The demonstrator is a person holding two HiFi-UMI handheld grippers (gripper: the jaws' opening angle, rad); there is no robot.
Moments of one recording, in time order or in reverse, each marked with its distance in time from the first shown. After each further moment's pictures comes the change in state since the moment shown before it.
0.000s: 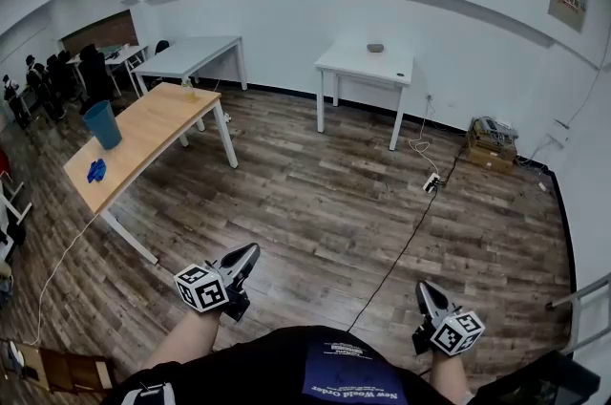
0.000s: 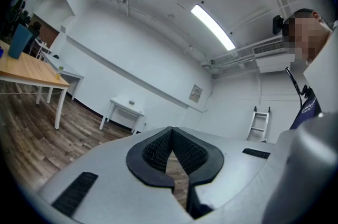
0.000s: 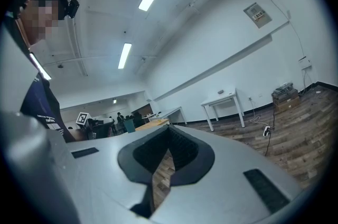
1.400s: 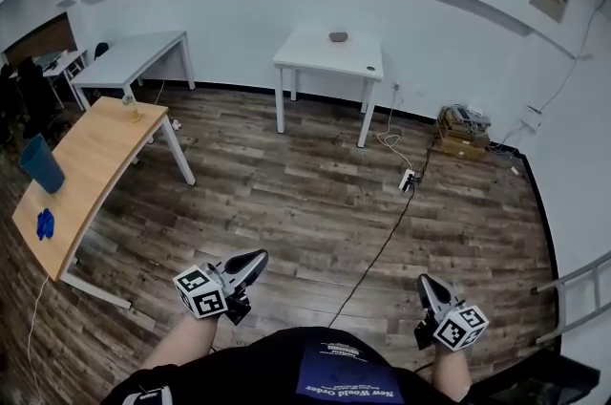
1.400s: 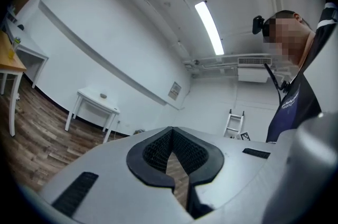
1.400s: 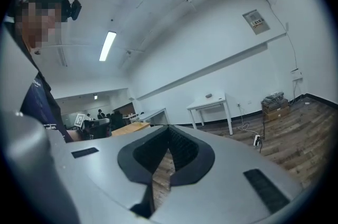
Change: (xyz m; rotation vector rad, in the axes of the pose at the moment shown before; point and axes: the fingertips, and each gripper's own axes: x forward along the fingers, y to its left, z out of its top) left arm 0.207 0.208 0.089 -0.021 0.064 -0.354; right arm 0.263 -0.069 0.066 -0.037 0.001 -0.186
